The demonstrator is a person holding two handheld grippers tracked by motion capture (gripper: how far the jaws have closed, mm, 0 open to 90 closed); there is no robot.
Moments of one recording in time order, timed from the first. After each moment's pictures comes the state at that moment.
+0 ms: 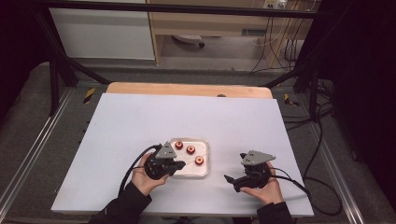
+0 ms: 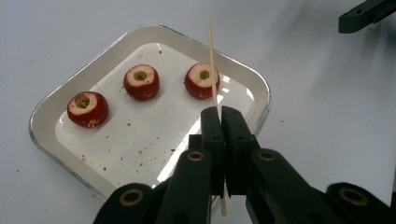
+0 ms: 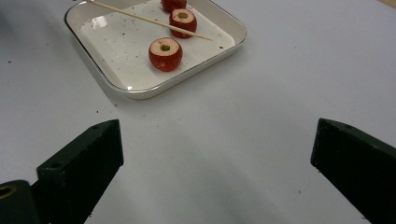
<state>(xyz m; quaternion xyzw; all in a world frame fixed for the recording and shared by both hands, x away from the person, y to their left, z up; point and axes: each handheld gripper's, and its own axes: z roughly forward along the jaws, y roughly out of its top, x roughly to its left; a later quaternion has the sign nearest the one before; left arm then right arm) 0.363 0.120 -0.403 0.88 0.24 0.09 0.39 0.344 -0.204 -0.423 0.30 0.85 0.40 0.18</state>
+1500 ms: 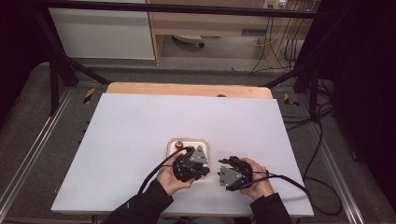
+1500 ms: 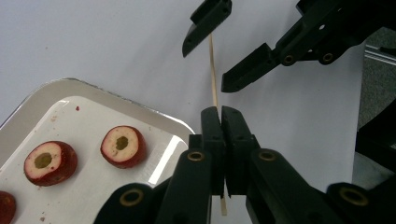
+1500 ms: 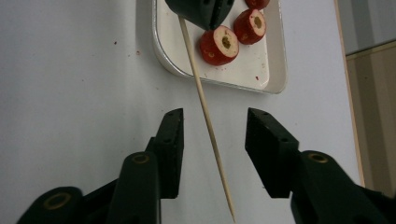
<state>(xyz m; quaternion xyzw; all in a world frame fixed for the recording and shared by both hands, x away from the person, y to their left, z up) 0.357 0.042 -0.392 0.92 0.16 0.06 0.36 0.336 -0.153 -0.417 -0.04 0.92 0.23 0.31</state>
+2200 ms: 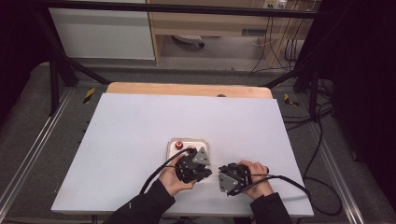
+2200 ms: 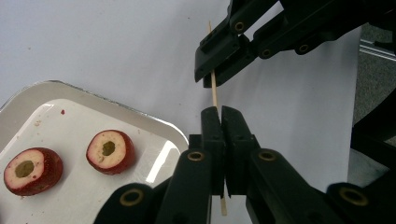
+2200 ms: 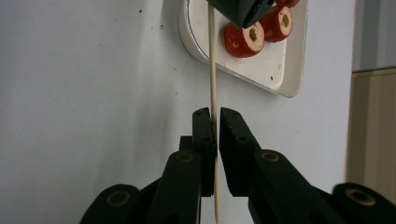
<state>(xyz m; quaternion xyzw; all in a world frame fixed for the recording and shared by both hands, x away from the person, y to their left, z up) 0.356 0.037 -0.395 0.92 0.16 0.06 0.35 0.334 -0.152 -0.424 -0.12 0.92 0.18 0.33</state>
